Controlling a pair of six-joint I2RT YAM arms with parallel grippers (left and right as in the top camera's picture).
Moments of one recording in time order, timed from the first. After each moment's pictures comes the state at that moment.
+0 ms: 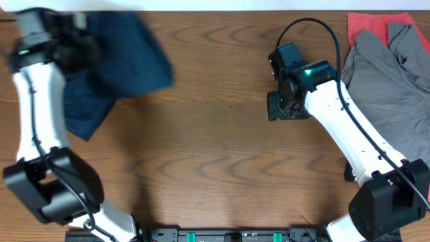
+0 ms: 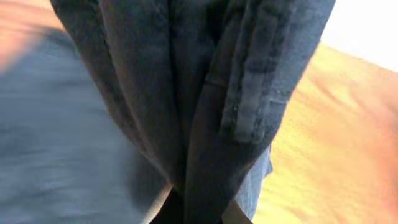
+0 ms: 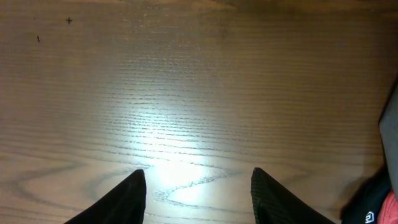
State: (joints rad) left arm 0.36 1.82 1.68 -0.77 0.34 -0.04; right arm 0.39 1.72 1.46 -1.17 0.05 0.36
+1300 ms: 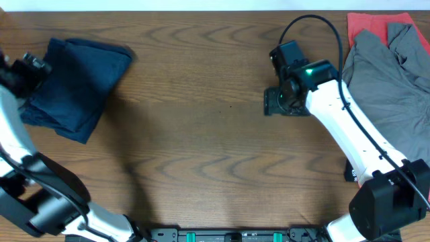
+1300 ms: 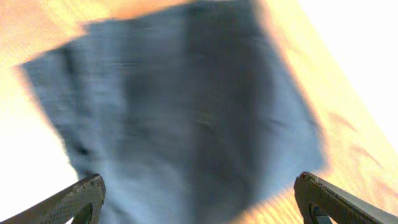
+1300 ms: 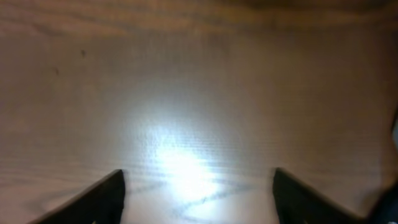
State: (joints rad) left arm 0.60 1.80 1.66 -0.84 0.26 -0.33; right arm 0.37 1.72 1.46 -1.10 0.03 0.44
